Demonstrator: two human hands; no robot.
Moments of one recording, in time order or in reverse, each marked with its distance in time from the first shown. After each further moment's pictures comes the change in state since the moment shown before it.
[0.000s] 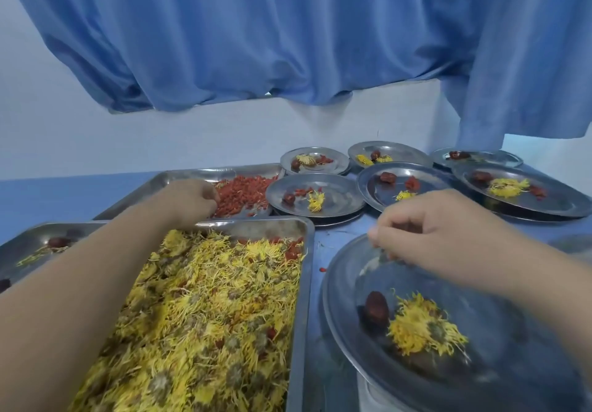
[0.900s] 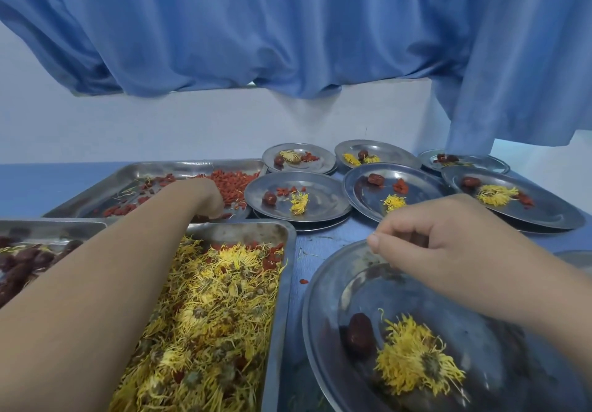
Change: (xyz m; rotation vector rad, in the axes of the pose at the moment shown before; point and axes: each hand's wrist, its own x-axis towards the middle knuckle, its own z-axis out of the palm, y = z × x) left_hand 0.059 0.052 0.031 0.245 -0.271 -0.200; right_hand 0.002 0.008 -0.005 -0.093 0.056 -0.054
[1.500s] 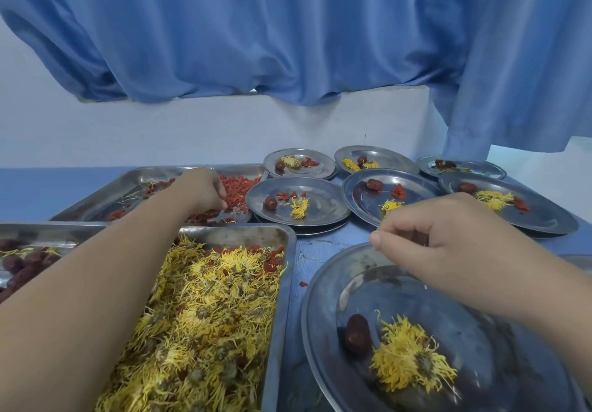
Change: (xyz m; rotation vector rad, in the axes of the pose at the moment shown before) left_hand -0.003 -0.016 -0.004 -0.445 0.264 0.155; right_hand -0.002 -0.002 -0.009 -0.034 0.000 0.011
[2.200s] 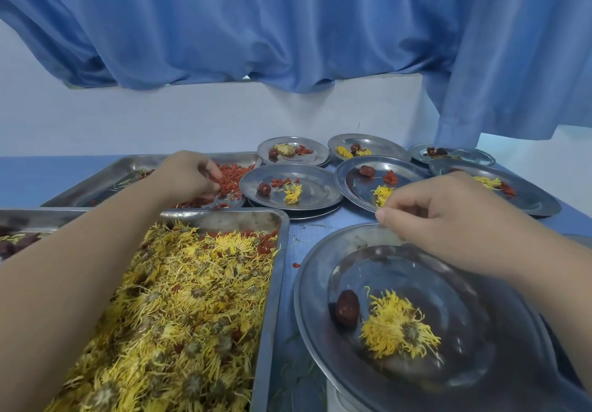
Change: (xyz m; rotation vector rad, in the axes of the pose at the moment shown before) left_hand -0.019 -0.014 -0.003 -0.394 0.036 0.070; right_hand 0.000 0.018 -0.002 -0.040 0.020 0.059
